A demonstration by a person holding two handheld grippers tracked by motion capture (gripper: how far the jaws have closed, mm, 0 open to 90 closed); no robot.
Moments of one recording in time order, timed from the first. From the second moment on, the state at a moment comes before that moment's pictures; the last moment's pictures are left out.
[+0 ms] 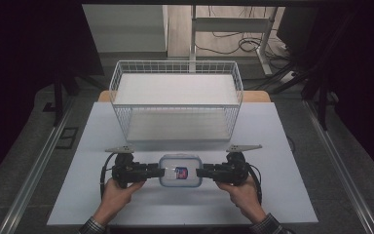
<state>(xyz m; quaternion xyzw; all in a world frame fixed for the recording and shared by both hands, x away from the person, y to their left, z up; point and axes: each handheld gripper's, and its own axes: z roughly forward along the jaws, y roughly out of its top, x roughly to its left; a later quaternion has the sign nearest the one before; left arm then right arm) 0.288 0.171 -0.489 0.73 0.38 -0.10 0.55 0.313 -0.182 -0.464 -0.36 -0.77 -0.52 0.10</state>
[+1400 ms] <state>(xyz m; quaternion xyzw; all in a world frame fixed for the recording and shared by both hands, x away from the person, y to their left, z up) 0.411 0.193 -0.333 0.70 0.39 -0.02 0.60 0.443 -0.155 -0.318 -0.33 -0.75 -0.58 0.05</state>
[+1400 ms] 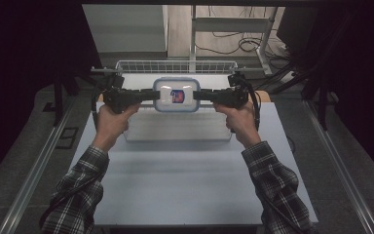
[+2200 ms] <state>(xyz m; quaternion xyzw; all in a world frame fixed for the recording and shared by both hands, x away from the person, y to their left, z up) 0.460 0.185 -0.352 0.68 0.43 -0.02 0.59 0.496 -0.157 -0.331 -0.38 -0.73 -0.57 0.06</state>
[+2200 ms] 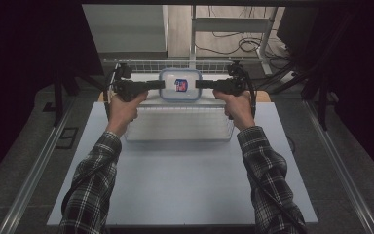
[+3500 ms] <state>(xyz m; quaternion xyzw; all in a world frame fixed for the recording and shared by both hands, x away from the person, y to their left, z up) 0.446 0.163 -0.331 0.74 0.40 0.11 0.53 0.470 -0.145 -0.329 -0.36 -0.76 -0.53 -0.06</state>
